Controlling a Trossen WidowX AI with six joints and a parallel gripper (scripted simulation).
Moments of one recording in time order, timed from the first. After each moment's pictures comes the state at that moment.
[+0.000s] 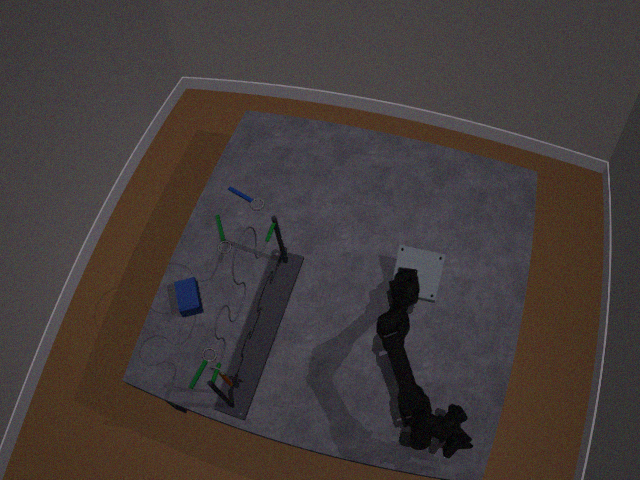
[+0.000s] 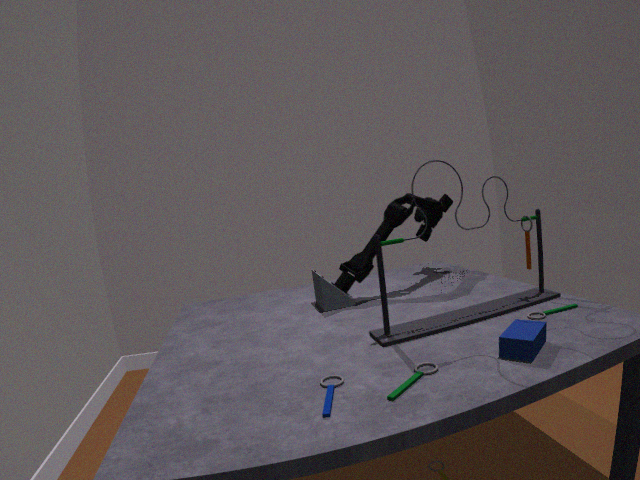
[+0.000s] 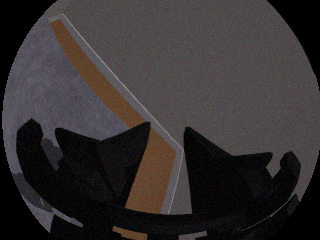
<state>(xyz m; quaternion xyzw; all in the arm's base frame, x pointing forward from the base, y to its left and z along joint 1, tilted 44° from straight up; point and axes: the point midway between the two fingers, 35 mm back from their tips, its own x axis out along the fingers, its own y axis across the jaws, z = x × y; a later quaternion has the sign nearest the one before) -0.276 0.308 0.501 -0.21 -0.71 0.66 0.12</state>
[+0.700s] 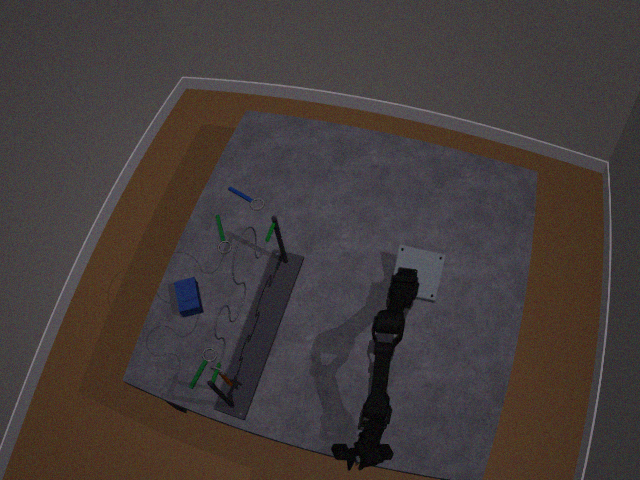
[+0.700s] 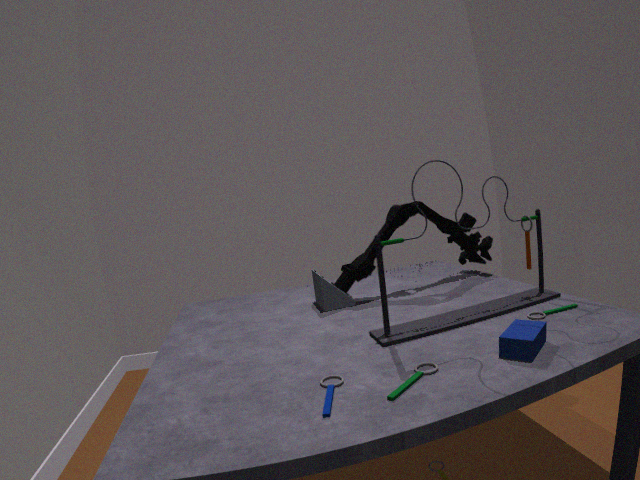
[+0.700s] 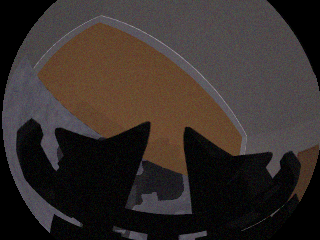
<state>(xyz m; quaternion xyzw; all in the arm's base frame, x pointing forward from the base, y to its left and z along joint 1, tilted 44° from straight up) 0.020 0.459 0.481 -0.19 -0.18 0.60 0.76</state>
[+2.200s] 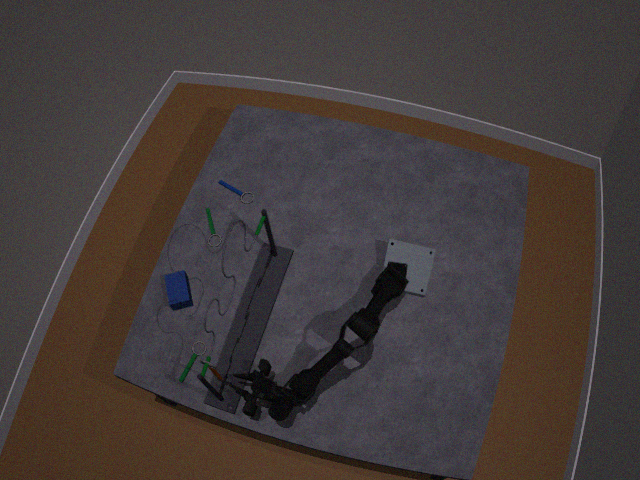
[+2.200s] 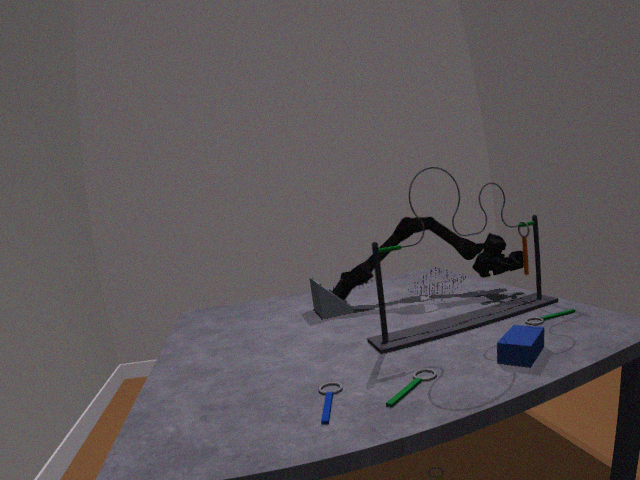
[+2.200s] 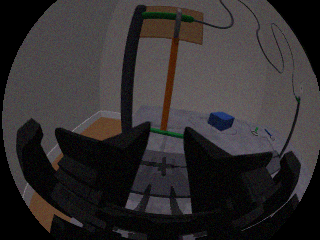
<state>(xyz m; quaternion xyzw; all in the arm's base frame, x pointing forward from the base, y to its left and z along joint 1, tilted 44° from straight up) 0.372 0.287 0.426 0.39 -0.03 -0.05 0.92</state>
